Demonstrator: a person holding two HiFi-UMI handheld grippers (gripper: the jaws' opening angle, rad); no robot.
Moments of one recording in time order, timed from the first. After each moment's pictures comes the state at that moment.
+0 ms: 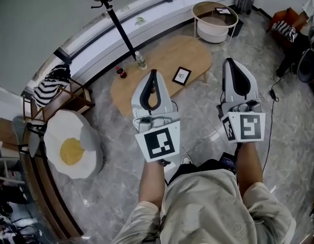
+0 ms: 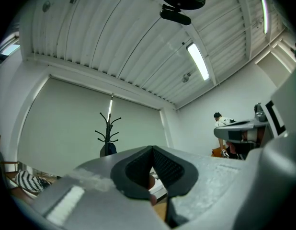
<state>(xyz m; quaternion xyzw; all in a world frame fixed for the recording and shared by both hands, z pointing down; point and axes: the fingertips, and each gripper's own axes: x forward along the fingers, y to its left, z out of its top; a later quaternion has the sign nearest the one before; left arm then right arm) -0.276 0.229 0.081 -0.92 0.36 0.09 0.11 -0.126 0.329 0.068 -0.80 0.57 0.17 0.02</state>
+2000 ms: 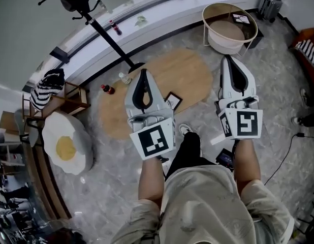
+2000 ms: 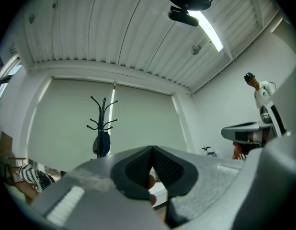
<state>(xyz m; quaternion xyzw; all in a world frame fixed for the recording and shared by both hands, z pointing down) 0.041 0.051 0.129 -0.87 0.47 0.05 0.11 0.226 0.131 0.130 -0.76 0.63 0.12 0.05</state>
